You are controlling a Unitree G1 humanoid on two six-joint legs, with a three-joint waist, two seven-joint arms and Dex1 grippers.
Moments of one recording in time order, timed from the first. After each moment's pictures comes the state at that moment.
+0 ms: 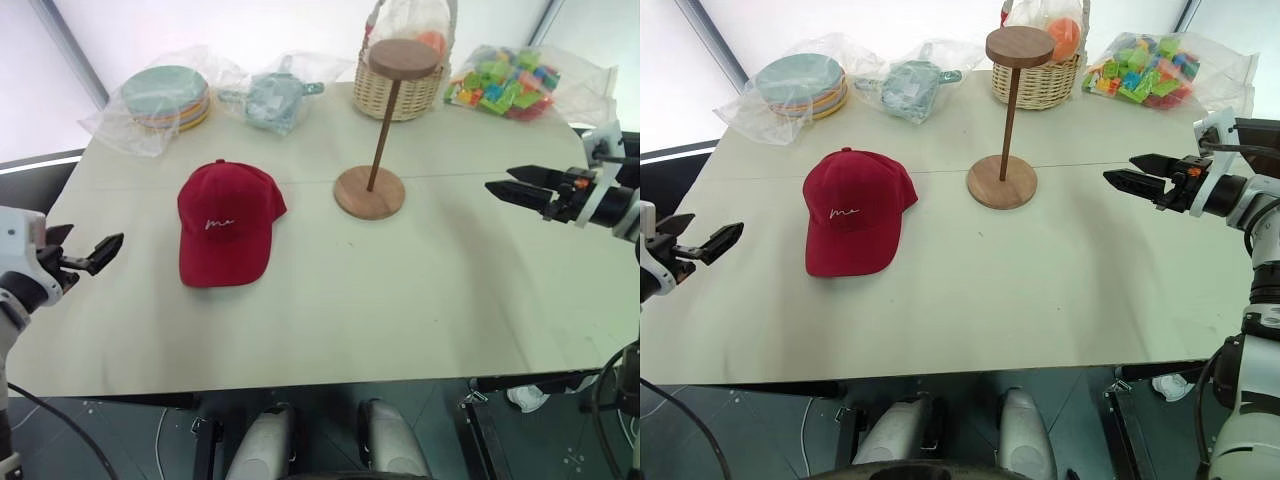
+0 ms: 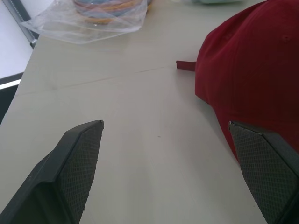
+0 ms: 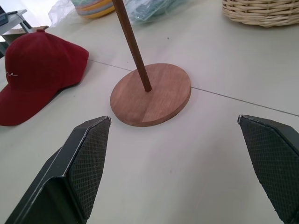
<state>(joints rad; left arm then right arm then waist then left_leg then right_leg) -0.05 0.78 0.61 -0.12 -0.49 0.60 -0.57 -0.77 -0.93 -0.22 0.57 0.45 0.60 1.17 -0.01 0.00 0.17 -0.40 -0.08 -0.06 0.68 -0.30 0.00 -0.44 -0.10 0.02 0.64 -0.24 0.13</state>
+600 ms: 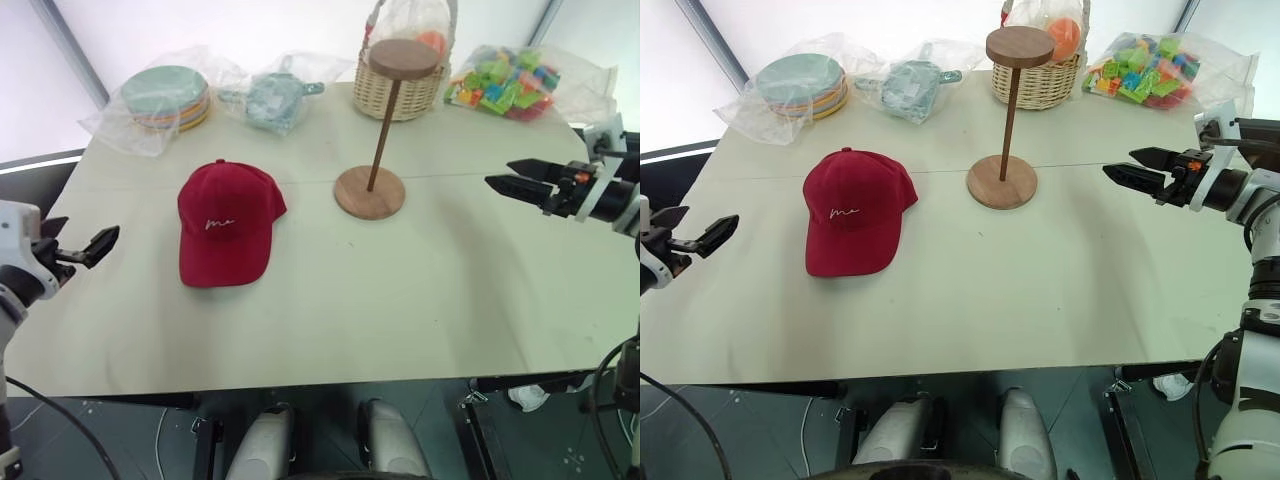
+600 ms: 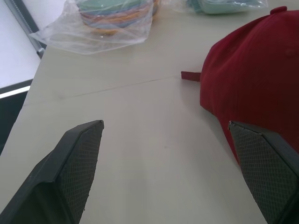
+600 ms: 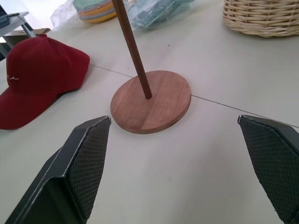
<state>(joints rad) -0.07 0.79 0.61 -0.09 -0.49 0.58 -0.57 -0.78 -0.92 -0.22 0.58 0.44 0.59 1.17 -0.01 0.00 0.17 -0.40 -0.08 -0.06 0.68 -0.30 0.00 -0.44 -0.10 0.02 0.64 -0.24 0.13</state>
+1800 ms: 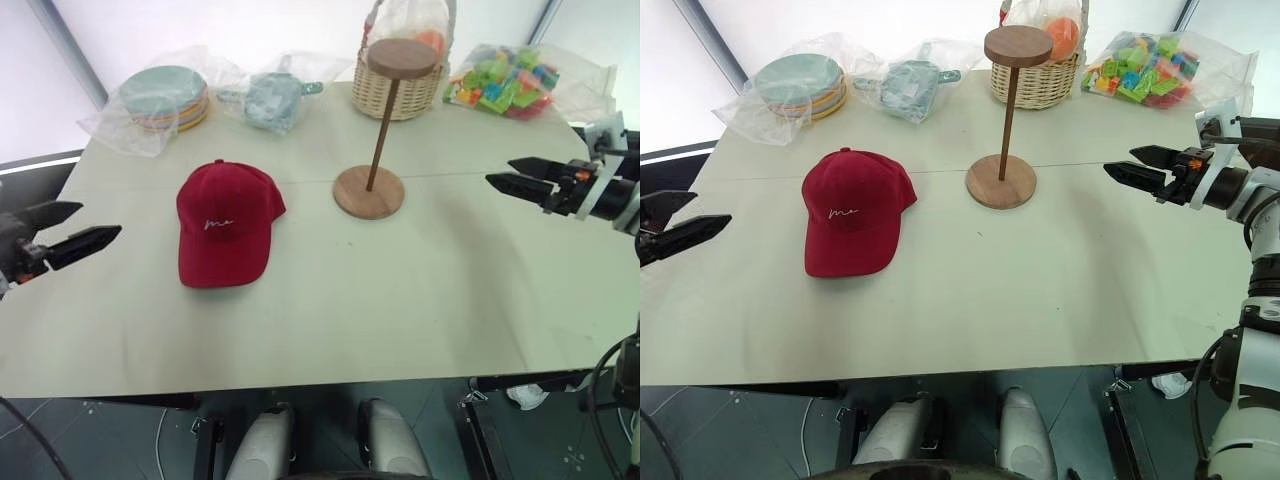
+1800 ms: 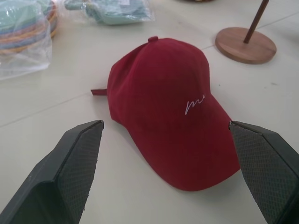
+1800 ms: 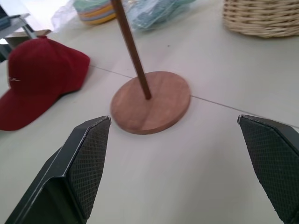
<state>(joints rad) -0.04 1.06 0.74 -0.18 -0.75 0.83 -0.94 -0.80 -0.92 -0.22 0.54 0.47 0.66 1.21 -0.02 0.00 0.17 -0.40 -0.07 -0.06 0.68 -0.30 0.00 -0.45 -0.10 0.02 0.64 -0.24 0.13</state>
